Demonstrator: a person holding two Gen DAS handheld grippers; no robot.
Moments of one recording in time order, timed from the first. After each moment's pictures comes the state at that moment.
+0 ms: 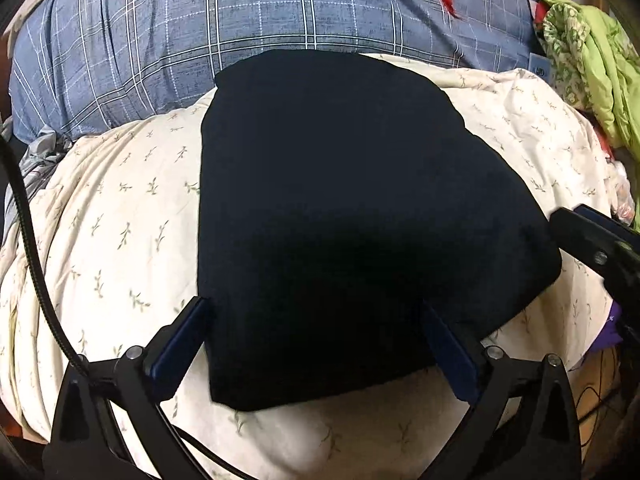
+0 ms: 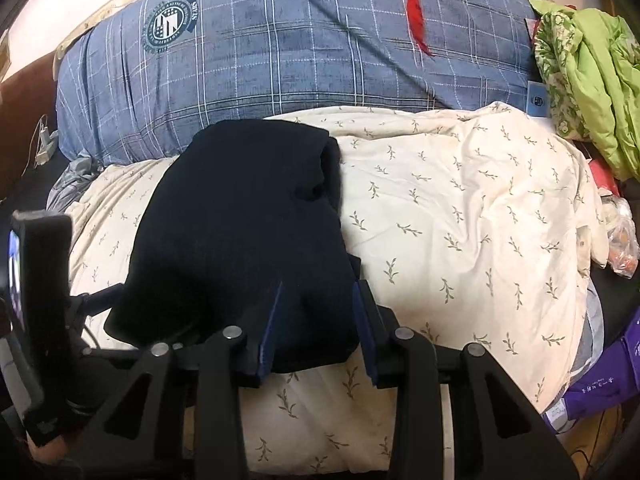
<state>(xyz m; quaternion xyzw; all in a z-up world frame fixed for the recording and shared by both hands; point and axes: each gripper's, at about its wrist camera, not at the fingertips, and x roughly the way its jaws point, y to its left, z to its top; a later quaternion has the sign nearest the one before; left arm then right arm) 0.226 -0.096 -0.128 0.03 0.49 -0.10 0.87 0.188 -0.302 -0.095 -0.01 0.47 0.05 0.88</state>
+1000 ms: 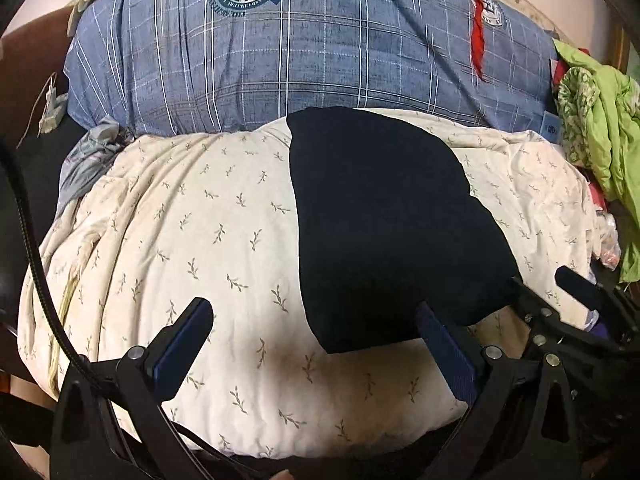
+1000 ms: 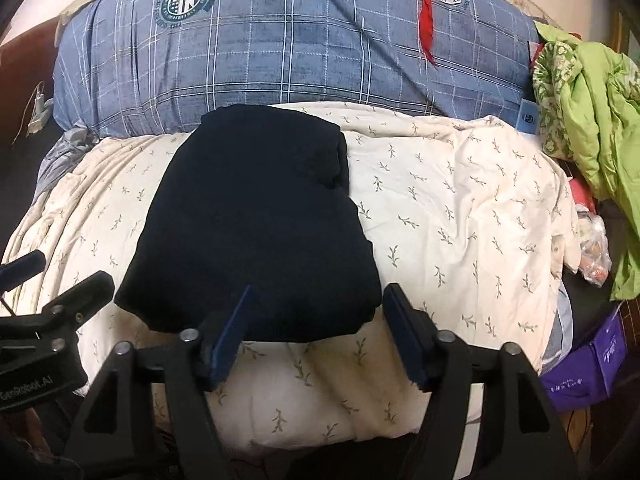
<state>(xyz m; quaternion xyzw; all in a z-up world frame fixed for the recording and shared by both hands) 0.179 -0.039 -0.055 -0.03 0.45 -0.06 0.89 0.162 -0.268 -0.076 -0.06 0.48 0.01 0.87</state>
